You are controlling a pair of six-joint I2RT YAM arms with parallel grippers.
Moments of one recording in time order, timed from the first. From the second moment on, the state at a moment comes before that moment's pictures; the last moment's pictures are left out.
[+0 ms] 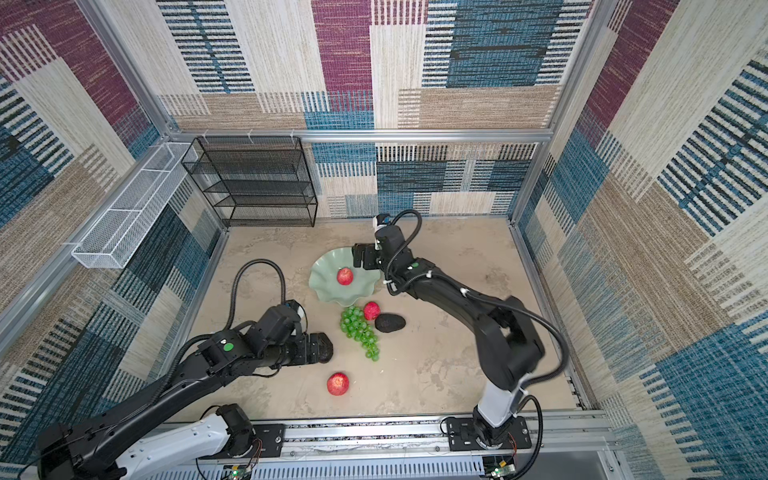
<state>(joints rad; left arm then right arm) -0.83 0.98 0.79 -0.84 -0.03 -0.80 0.61 1.64 1.27 -0.02 0.06 0.43</state>
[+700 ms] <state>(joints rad) -1.06 1.33 0.69 -0.63 0.03 -0.93 0.60 1.30 0.87 0.03 0.11 0.53</state>
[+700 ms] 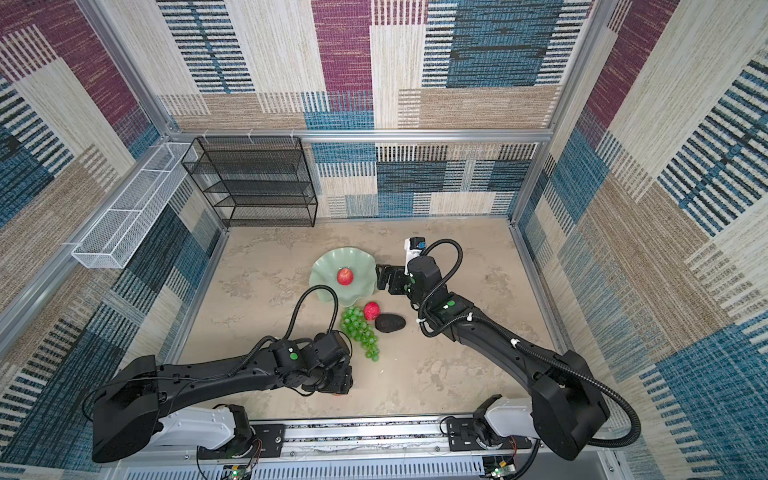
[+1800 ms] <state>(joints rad) -0.39 1.92 1.49 -0.69 0.11 -0.37 0.60 1.20 0.73 -0.13 0.04 0.33</state>
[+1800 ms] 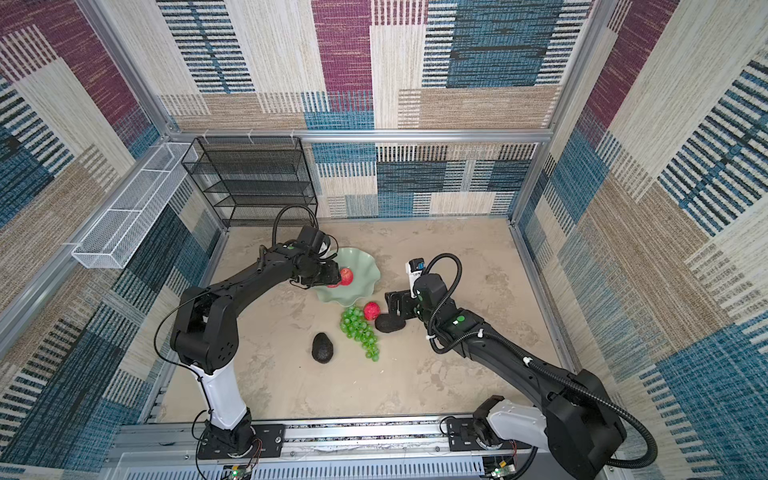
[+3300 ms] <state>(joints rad) -0.34 1.08 0.83 -0.52 -0.17 -0.50 0.69 1.25 0.70 -0.20 0.01 0.28</state>
